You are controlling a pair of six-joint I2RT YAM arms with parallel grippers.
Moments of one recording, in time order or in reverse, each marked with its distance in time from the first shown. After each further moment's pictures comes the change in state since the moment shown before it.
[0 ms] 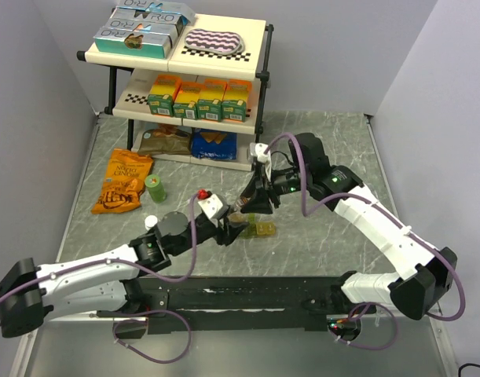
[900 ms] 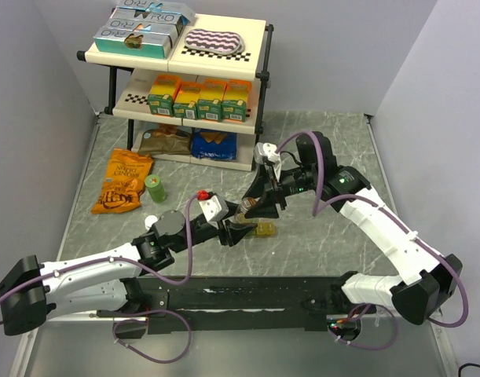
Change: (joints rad) left arm -0.006 0.041 0.016 0.147 0.120 0.021; right arm -0.042 -0.040 -0.006 0.001 -0.160 0.024
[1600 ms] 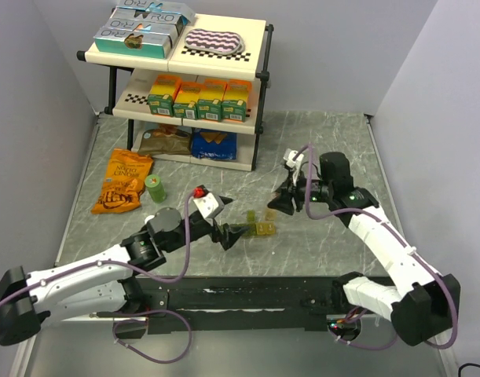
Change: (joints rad) left arm 0.040 -0.060 0.013 -0.183 -0.042 0.021; right arm -0.206 -0.122 -0.304 0.150 0.234 0.006
